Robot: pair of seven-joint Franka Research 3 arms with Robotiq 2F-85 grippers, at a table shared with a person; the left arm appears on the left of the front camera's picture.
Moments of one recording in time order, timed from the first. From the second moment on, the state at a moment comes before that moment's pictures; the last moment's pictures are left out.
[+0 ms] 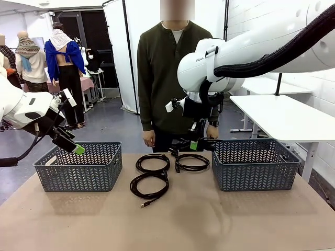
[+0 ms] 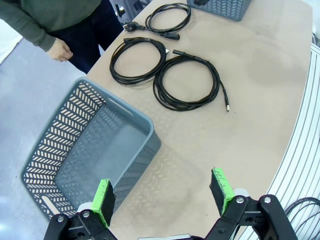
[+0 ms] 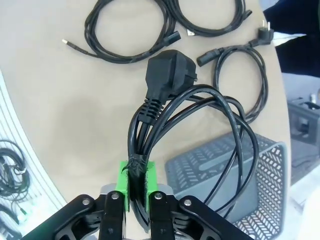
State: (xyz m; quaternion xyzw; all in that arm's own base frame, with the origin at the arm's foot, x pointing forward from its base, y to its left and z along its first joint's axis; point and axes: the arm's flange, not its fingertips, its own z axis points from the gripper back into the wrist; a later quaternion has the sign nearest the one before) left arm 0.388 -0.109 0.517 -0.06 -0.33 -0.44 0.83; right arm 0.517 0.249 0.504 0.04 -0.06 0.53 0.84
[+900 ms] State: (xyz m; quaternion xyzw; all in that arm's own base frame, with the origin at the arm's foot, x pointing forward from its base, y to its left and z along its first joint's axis) left arm 0.388 -0.109 0.517 -0.06 -0.33 -0.44 0.83; right arm 0.529 0.089 0.545 0.01 -0.08 0.59 0.80
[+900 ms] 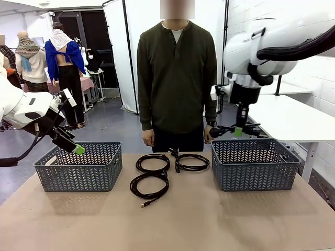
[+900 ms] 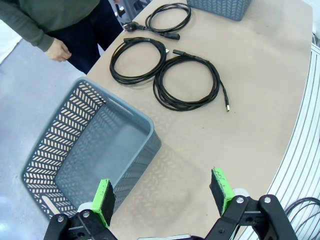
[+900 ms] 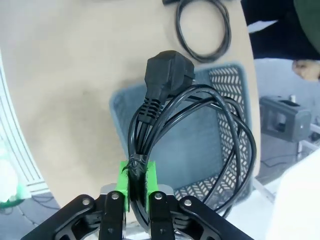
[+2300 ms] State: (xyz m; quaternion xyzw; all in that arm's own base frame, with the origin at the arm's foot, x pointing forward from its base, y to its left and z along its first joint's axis) left arm 0.388 -0.109 0.517 -0.06 -0.33 -0.44 0.83; right arm 0.558 0.028 0.471 0.00 -0.07 0.68 0.73
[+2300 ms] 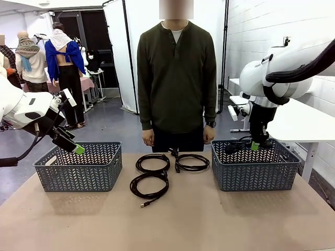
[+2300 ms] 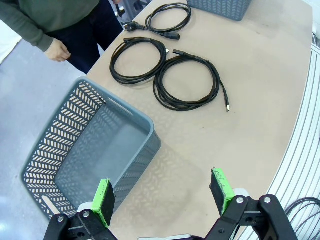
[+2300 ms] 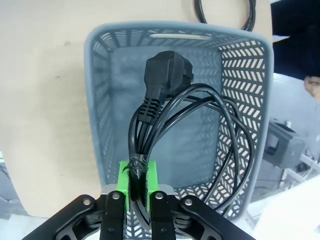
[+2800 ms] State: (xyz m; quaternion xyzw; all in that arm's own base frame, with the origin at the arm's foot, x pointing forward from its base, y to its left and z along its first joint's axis) left arm 0.388 -0.109 0.517 -0.06 -0.33 -0.44 0.83; right arm 0.583 0.027 0.461 0.01 -0.06 0.68 0.73
